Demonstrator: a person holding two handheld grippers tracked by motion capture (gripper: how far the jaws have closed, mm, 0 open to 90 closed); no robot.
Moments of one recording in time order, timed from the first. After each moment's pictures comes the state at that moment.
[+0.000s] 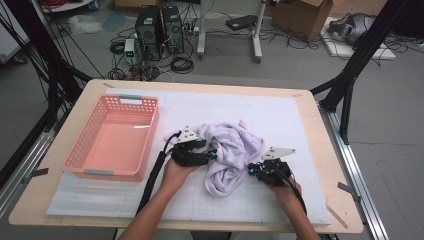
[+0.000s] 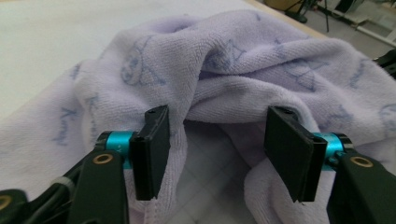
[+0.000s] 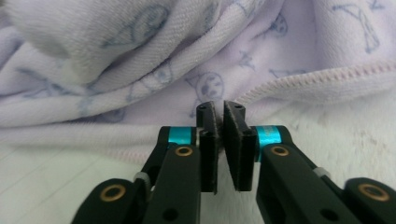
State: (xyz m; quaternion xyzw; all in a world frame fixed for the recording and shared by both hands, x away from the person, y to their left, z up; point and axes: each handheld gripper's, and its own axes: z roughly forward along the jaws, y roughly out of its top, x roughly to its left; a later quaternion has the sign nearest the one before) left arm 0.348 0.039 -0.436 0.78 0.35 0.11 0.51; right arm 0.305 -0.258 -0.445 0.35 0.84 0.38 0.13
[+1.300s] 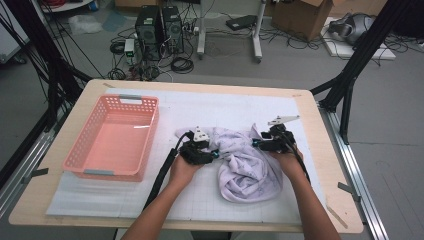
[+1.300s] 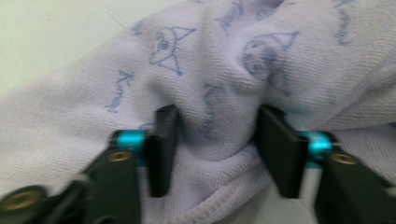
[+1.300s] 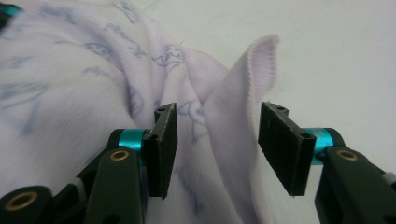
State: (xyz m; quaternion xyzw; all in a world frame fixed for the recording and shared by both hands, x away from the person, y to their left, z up) left arm 0.364 0.023 -0.449 0.82 0.36 0.14 0.43; right arm 0.403 -0.278 -0.426 0.41 0.83 0.36 0.14
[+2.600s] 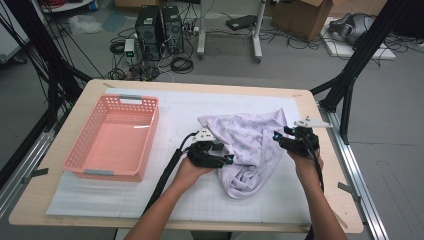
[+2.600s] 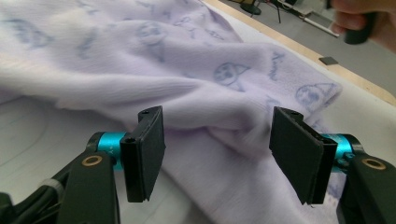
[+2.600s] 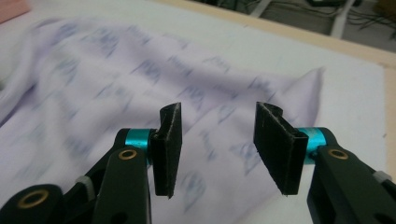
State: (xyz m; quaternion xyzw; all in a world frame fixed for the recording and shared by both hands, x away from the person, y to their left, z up) left arm 0.352 0.000 -0.436 0.79 0.29 0.04 0.53; right arm 0.354 -0.322 -0.389 0.46 0.75 0.40 0.25
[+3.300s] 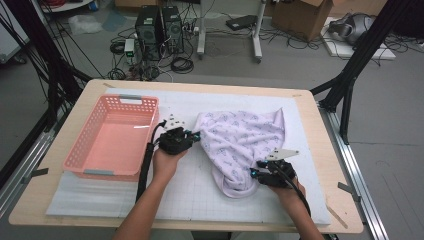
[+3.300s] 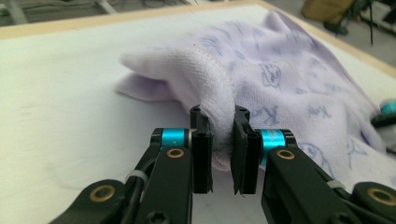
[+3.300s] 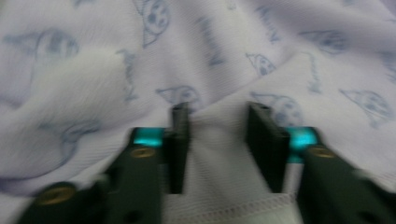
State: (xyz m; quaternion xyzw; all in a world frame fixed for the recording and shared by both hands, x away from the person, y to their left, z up) left arm 0.366 0.084 -0.408 0.73 0.41 0.16 0.52; right arm 0.301 -0.264 -0.443 0.37 0.84 0.37 0.15
